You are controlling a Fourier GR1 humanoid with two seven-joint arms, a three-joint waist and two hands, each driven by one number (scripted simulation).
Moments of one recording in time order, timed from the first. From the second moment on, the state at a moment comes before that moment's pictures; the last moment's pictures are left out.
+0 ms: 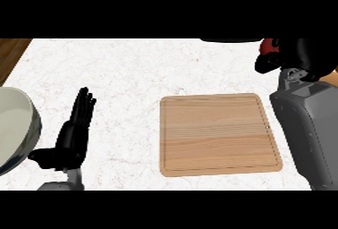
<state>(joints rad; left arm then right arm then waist) -0.02 0.08 -0.07 -1.59 0.03 0.18 -0.10 -0.77 -0.26 0.08 -1.52 1.30 0.20 0.89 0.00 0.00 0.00</state>
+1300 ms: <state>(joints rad) 0.01 0.06 -0.08 -1.61 0.01 0.16 -0.10 -0.59 -0.58 -0.36 -0.99 1.03 0.01 0.39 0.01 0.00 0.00</state>
